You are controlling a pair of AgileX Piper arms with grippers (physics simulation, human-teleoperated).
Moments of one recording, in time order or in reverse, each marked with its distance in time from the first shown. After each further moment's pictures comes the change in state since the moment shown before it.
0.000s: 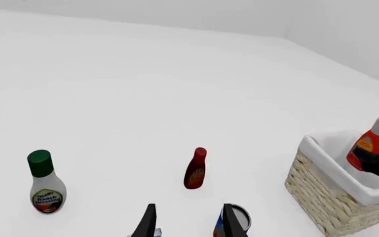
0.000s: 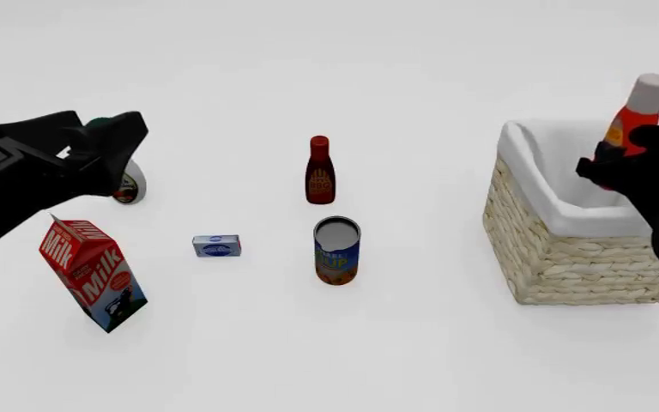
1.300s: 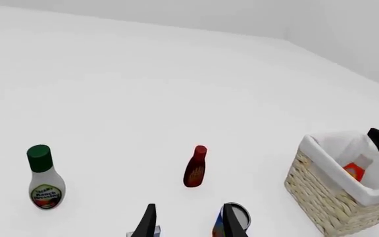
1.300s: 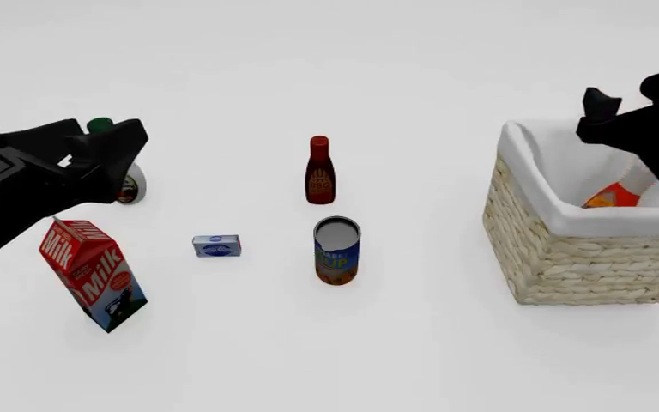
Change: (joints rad) left arm 0.004 -0.009 0.031 -0.022 -0.016; right arm 0.124 -0.272 -0.020 0.132 -0.087
